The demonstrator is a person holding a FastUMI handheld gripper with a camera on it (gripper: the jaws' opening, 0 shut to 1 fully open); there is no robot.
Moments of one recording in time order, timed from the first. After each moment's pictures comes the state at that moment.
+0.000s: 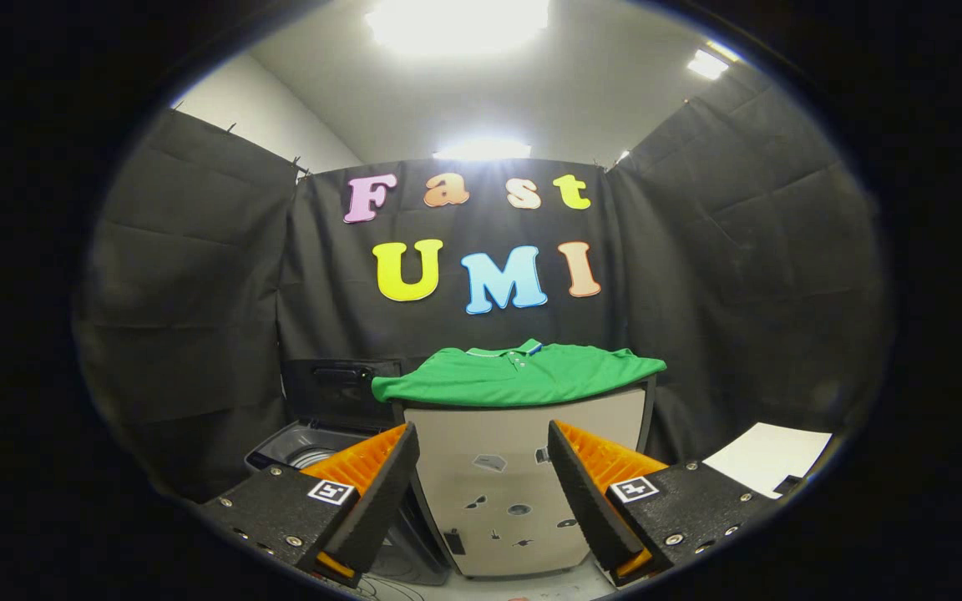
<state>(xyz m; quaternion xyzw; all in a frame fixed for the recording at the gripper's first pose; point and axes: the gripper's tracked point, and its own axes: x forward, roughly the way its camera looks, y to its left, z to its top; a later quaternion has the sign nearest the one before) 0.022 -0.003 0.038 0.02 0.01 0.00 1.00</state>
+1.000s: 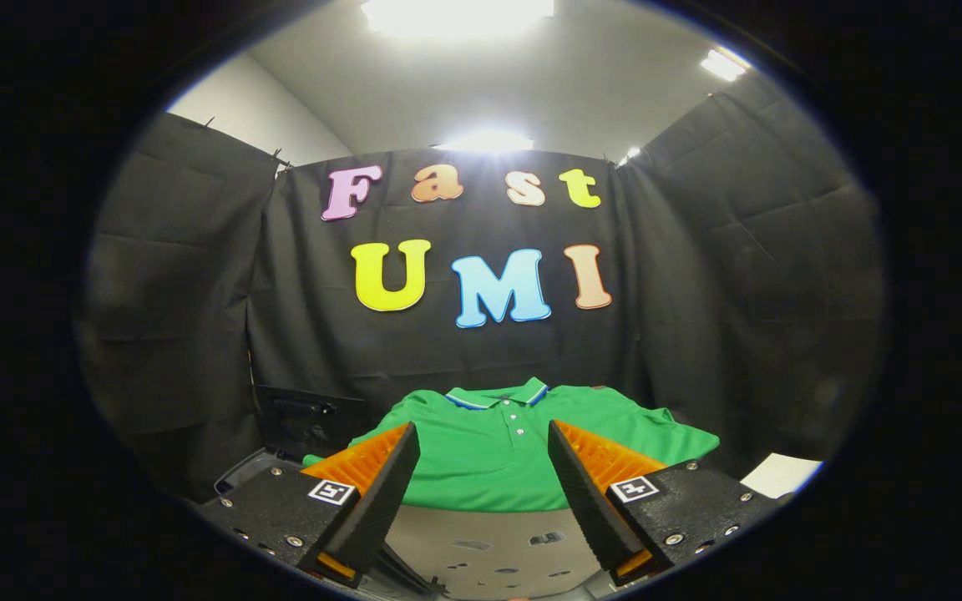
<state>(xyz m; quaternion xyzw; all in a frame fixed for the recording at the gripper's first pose) 0.177 -0.023 0.093 0.01 0.01 0.00 1.00</state>
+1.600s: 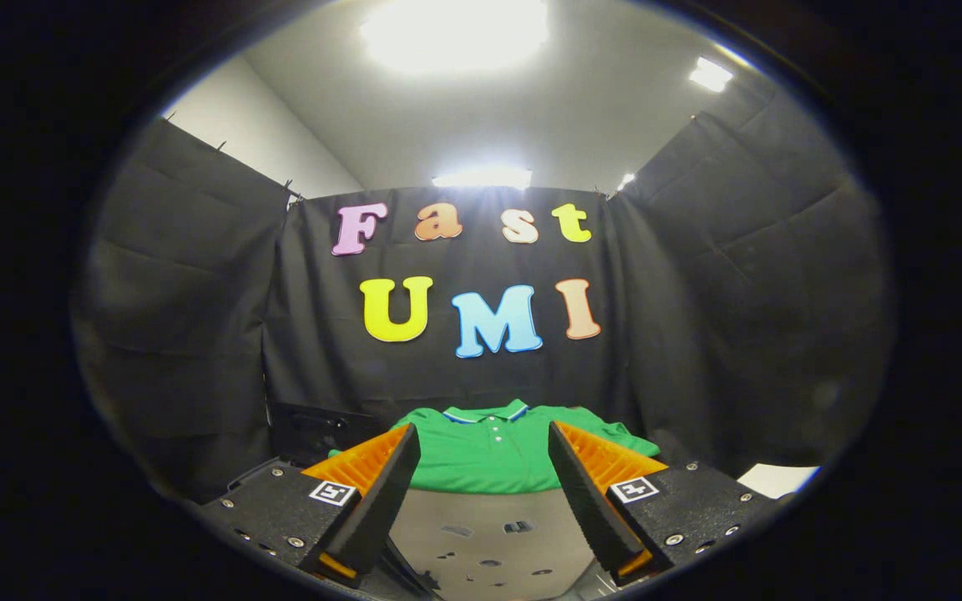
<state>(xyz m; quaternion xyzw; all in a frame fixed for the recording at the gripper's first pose) 0.073 -0.062 0.112 0.00 -0.03 -0.01 1.00</state>
